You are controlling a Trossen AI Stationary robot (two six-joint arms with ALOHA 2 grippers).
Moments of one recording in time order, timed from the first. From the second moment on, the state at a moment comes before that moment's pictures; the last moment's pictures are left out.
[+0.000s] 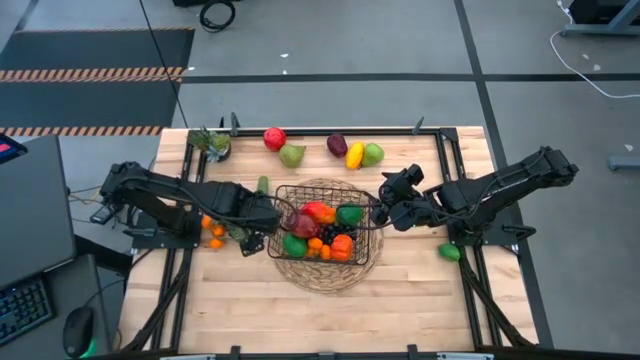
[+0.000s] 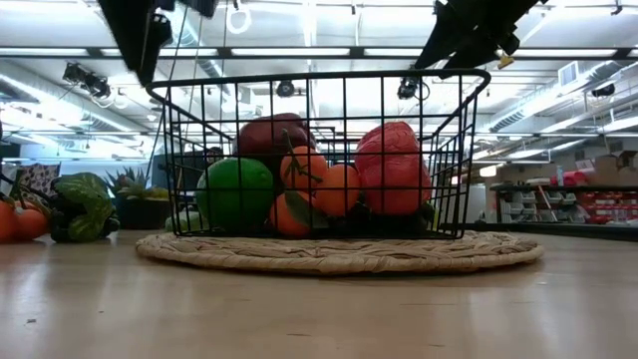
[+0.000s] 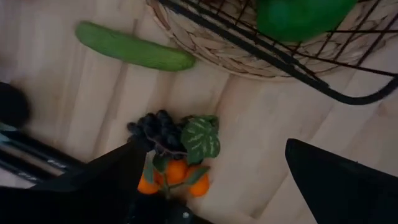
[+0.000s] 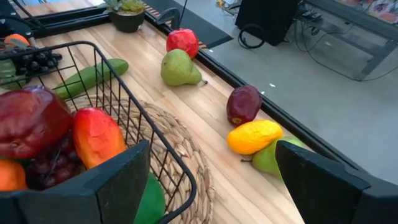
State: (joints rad) left arm -0.23 1.51 1.41 -1.46 -0.18 -0.61; right arm 0.29 1.21 0.98 -0.65 0.91 0.63
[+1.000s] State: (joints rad) left arm -0.23 1.29 0.87 -1.09 0.02 -0.85; right arm 0.29 1.21 0.98 -0.61 0.91 0.63
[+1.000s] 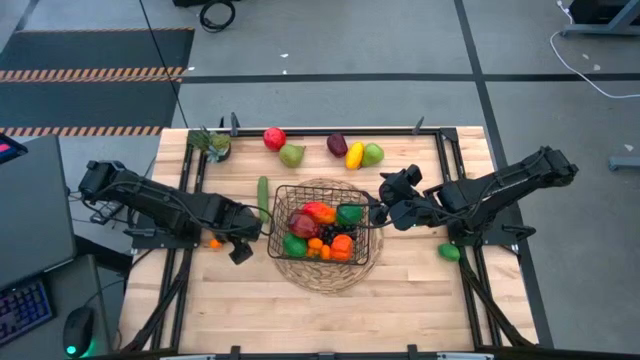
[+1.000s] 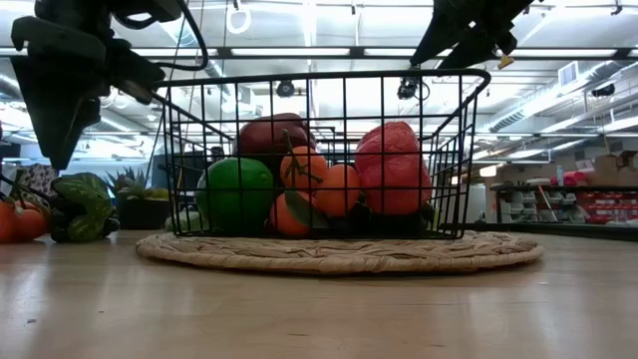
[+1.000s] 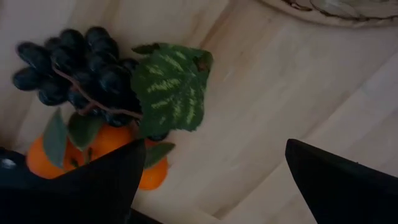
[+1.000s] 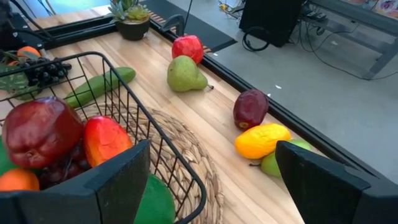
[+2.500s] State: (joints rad) left arm -0.22 1.30 0.63 -0.91 -0.32 -1.13; right arm 0.29 1.21 0.98 -0.60 0.79 0.63
